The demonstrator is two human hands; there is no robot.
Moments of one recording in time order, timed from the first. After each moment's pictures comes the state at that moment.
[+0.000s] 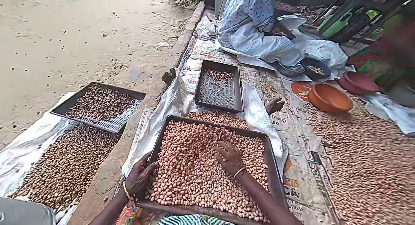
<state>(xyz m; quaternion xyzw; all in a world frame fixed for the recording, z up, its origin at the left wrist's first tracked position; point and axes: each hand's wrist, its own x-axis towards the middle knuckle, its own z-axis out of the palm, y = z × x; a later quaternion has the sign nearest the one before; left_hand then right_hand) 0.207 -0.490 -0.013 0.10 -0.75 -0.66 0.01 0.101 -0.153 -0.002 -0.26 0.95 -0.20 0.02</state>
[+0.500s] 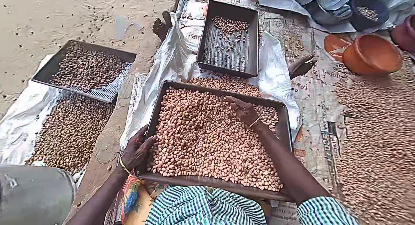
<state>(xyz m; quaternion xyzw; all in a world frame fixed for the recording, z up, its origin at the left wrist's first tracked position) 0.211 -0.493 -0.019 0.07 -0.76 -0.64 0.04 0.008 -0.124 -0.025 -0.33 0.85 -0.40 -0.04</state>
